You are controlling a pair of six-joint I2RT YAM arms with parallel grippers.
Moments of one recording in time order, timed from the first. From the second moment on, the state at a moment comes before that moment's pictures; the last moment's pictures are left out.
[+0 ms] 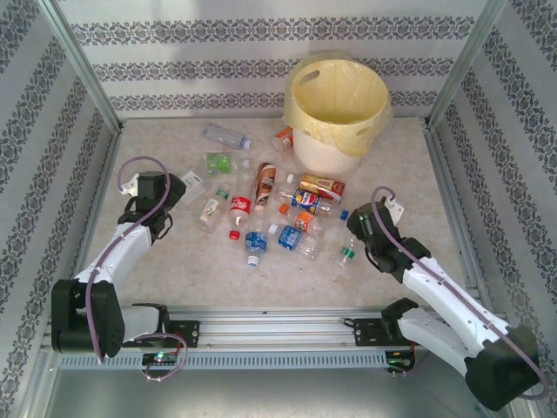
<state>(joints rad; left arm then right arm) -0.01 1.22 0.73 -0.23 -0.24 -0.88 0.45 0.87 0.59 -0.48 0.36 0.88</state>
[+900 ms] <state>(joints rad) -0.01 1.28 0.73 -0.25 -0.11 -0.92 0.27 1.58 1.68 -0.09 0.08 0.57</state>
